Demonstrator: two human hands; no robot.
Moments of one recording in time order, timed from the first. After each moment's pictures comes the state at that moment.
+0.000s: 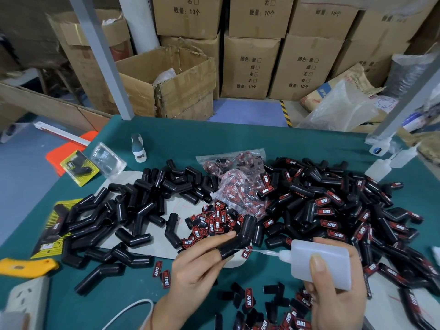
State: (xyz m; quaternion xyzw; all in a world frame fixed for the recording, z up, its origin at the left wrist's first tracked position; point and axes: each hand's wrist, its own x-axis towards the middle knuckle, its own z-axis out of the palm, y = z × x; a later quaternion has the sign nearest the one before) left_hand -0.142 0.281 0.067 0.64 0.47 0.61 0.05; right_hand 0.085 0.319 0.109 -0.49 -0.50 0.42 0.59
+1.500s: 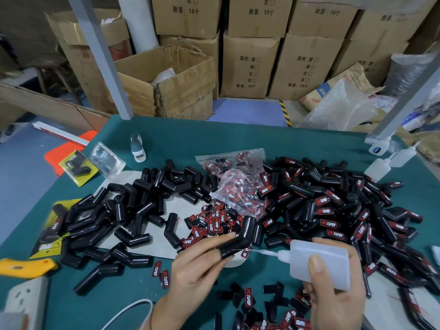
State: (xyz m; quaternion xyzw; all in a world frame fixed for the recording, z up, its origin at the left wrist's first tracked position) left_hand -0.141 0.280 0.066 0.63 0.47 0.61 0.05; right_hand 0.083 0.317 0.109 -0.49 -0.50 0.41 0.59
